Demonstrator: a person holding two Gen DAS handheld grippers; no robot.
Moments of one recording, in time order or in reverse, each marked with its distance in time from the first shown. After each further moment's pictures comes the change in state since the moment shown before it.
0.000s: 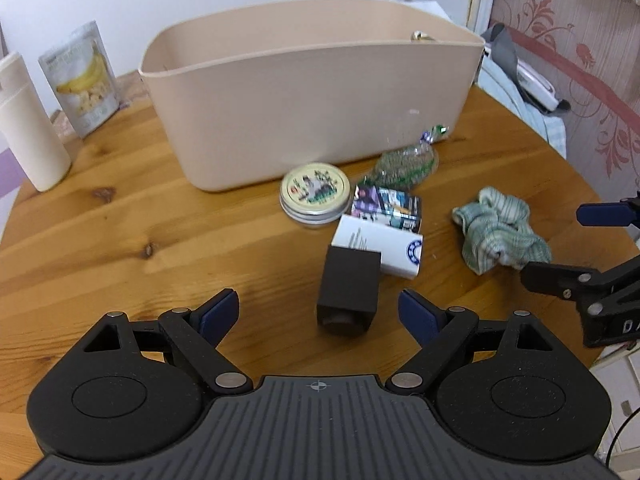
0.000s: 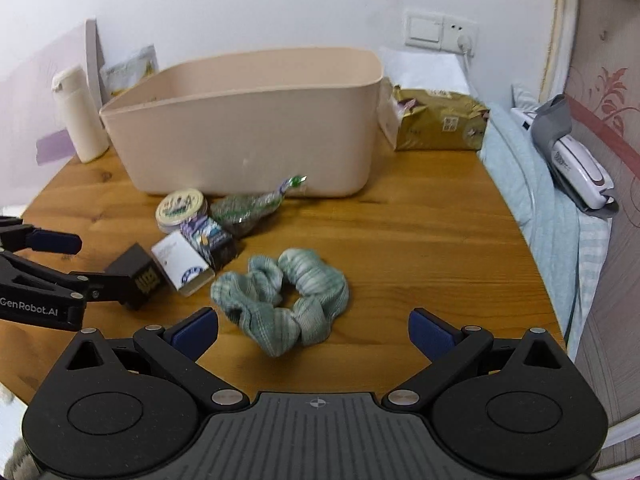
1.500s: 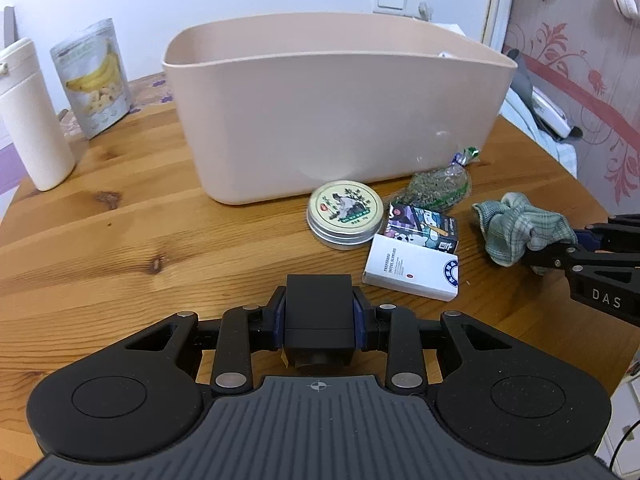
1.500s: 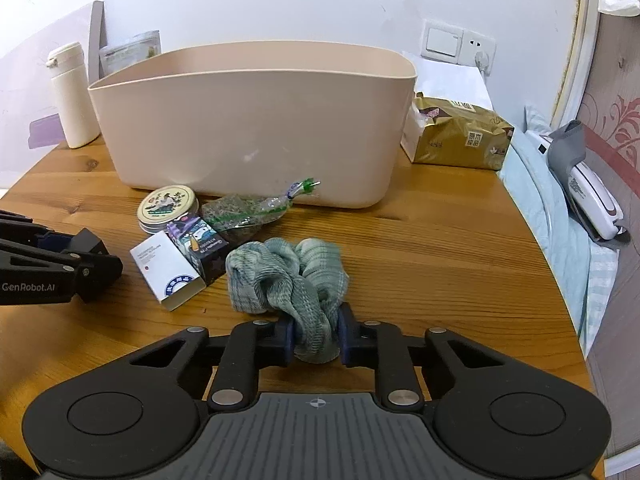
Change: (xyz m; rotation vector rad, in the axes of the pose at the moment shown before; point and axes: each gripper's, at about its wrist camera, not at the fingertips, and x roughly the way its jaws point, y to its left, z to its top) left arm 0.015 0.020 -0.001 -0.051 -0.093 0.007; right arm 0.040 0.012 0.005 -0.062 -0.057 -0.037
